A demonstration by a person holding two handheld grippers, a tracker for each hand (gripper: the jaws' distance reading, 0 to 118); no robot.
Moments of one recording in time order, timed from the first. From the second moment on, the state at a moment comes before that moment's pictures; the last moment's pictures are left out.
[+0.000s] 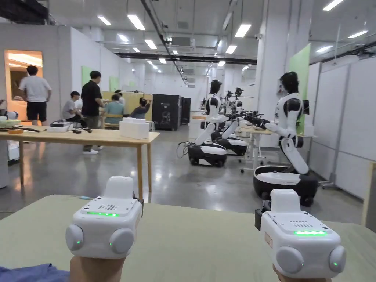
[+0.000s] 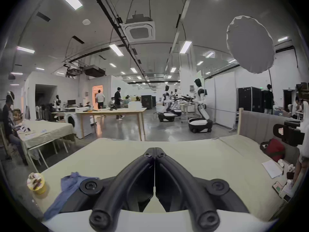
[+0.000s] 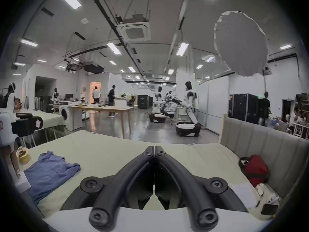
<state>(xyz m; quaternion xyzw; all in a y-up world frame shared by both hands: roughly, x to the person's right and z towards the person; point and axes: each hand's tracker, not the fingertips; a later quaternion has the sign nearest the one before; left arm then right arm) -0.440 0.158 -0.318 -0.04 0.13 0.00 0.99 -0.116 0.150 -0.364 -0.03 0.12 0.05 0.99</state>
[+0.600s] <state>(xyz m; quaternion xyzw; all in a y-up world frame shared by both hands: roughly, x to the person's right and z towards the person) -0.684 0.041 -0.274 -0.36 0.22 0.11 0.90 -0.358 0.076 -0.329 -0.07 0.36 0.05 0.93</state>
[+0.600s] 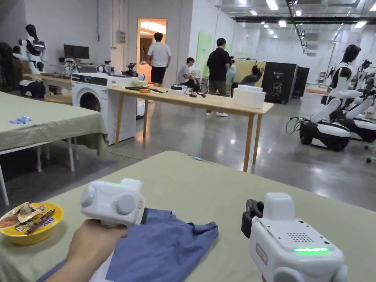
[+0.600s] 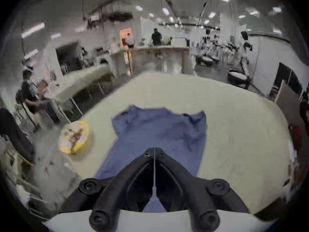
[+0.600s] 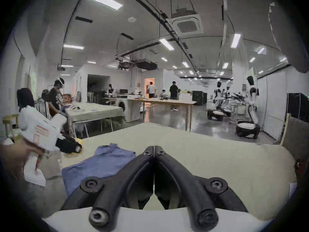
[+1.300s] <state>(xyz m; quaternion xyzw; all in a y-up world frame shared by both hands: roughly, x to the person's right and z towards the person) -0.708 -0.130 -0.445 -0.46 0.19 0.10 0.86 -0.315 0.011 -0.396 -0.14 0.30 0.10 0.94</state>
